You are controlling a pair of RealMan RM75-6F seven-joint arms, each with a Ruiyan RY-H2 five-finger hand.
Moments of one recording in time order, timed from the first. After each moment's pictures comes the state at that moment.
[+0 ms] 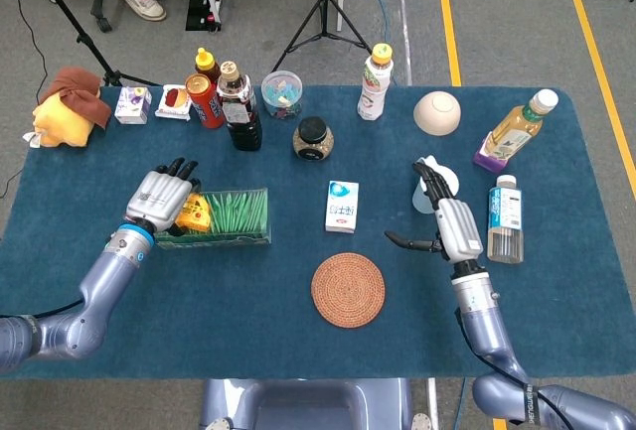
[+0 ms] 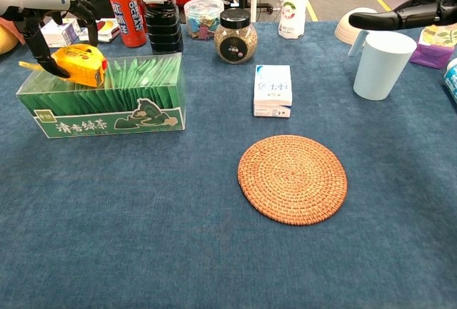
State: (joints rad) left arm -1.05 -1.13 0.01 -1.79 0.55 0.96 0.65; right arm 0.50 -1.50 0.31 -1.61 -1.24 1.24 0.09
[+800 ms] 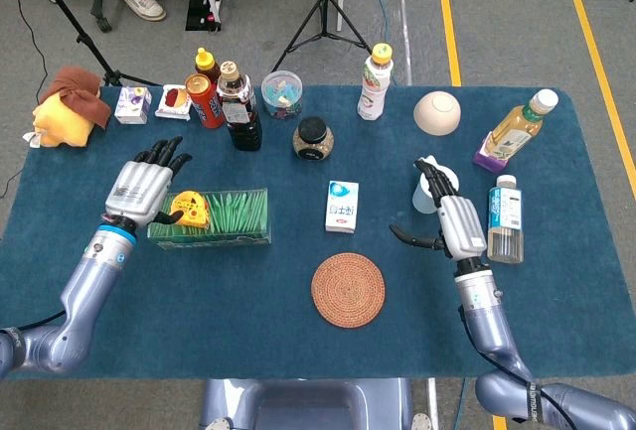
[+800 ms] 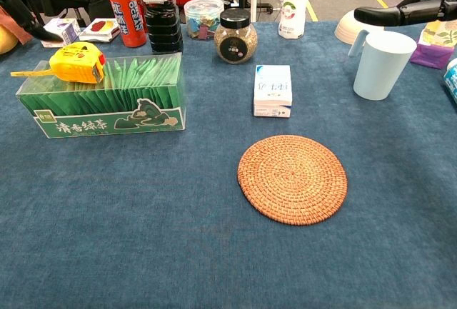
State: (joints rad) left arm -0.90 -1.12 -0.06 -1.81 0.77 1.16 0.46; right arm 0.51 -1.48 0.31 -1.61 -1.24 1.23 0.05
